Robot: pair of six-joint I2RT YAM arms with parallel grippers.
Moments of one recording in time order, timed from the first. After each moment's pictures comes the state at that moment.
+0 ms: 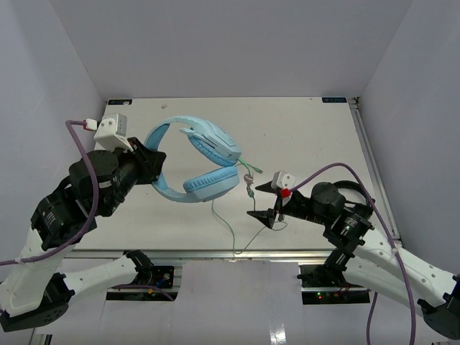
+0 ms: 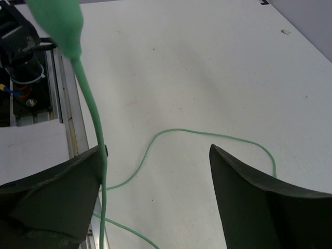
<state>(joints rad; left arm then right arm) -0.85 0.87 1.54 -0.96 -0.53 -0.57 0.89 0.69 0.60 -0.03 -0.35 -0.16</state>
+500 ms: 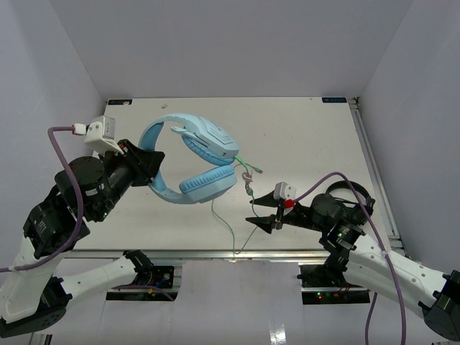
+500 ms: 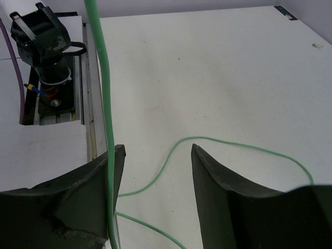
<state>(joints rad) -0.85 0.81 1.52 -0.89 -0.48 -0.61 0.89 0.66 0.36 0.29 -0.46 -0.08</state>
